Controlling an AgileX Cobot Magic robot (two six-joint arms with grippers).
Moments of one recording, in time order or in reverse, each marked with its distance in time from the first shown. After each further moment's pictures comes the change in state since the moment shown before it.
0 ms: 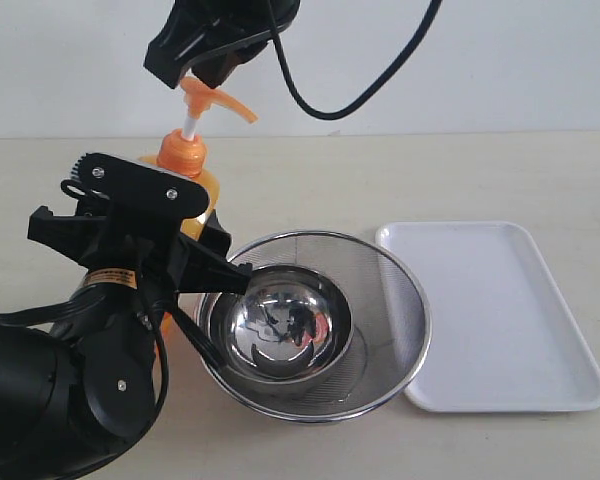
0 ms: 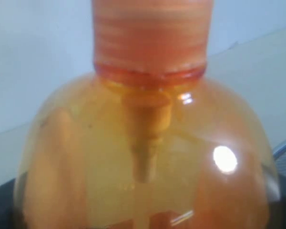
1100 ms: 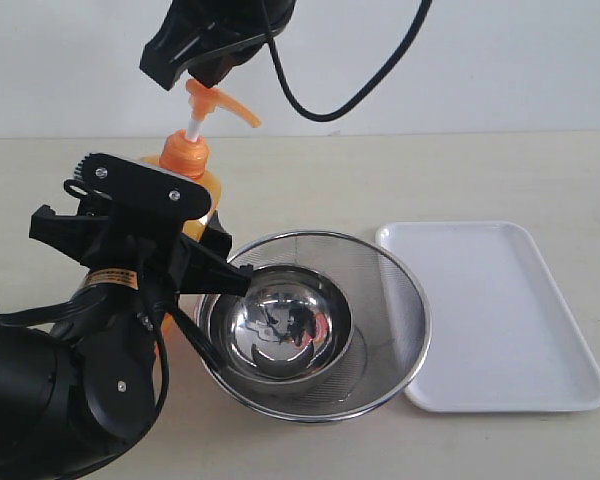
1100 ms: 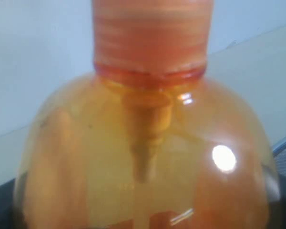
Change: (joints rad) left arm 0.000 0.000 0.000 0.008 0.003 0.011; right arm -0.002 0.023 -0.012 0.021 -0.001 -0.010
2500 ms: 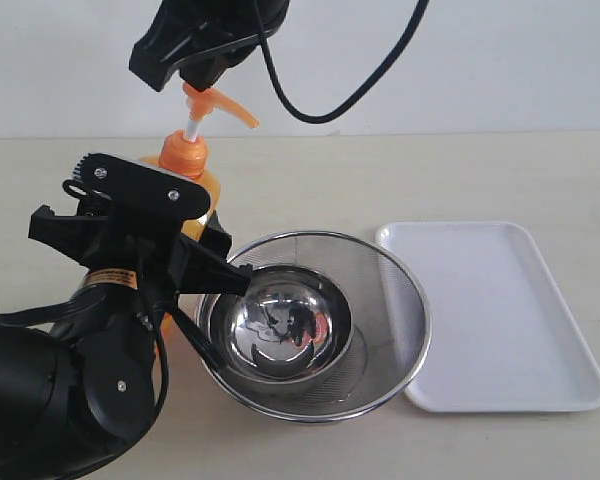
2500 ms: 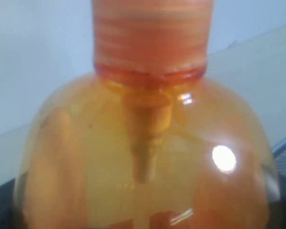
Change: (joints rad) left arm 0.000 0.000 0.000 0.000 0.000 -0.004; right arm 0.012 0.000 -0.006 0.017 0.024 0.000
